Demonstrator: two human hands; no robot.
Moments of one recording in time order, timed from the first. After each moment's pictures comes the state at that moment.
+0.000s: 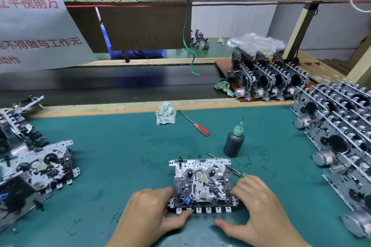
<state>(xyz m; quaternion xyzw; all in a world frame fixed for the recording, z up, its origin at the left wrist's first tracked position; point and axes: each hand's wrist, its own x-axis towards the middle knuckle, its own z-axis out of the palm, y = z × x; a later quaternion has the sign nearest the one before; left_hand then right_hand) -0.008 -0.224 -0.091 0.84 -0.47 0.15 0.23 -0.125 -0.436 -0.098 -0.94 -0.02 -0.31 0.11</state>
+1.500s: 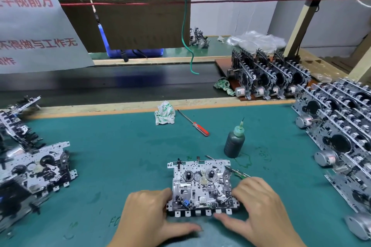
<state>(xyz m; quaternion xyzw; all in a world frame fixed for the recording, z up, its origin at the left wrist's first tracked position) -0.010 -0.229 -0.084 0.87 -0.41 0.14 0.24 -0.122 -0.432 -0.097 -0.94 -0.01 -0.34 0.08</state>
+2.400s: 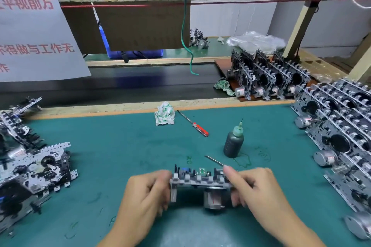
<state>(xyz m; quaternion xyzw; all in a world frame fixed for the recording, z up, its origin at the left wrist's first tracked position) -0.007 -0.231 -0.063 0.76 -0.29 -0.05 0.57 -0.113 -0.428 -0.050 -0.89 0.18 -0.14 0.40</state>
